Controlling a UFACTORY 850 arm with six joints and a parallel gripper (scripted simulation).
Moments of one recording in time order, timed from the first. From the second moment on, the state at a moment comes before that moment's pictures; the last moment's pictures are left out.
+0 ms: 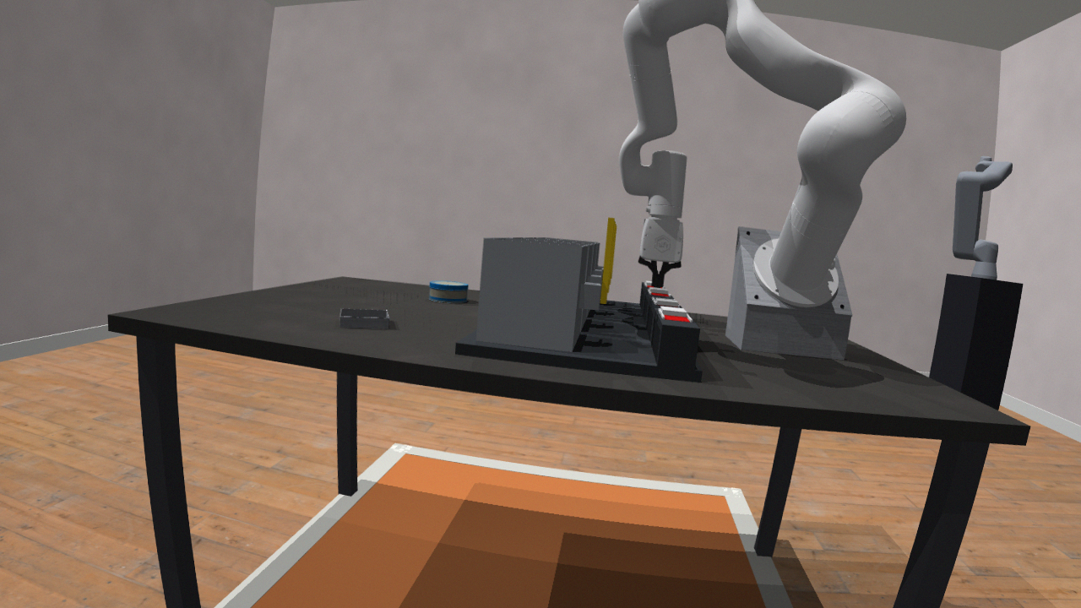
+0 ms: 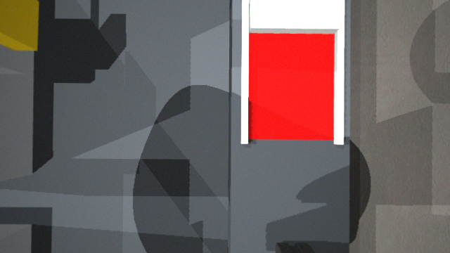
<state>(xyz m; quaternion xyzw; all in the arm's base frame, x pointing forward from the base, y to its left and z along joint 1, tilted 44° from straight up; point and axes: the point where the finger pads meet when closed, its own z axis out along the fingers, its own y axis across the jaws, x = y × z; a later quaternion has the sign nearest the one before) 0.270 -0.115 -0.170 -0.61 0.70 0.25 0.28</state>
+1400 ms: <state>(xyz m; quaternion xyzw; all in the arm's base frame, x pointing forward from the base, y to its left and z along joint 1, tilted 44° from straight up) 0.270 -0.112 -0.166 -0.61 0.70 0.25 0.28</state>
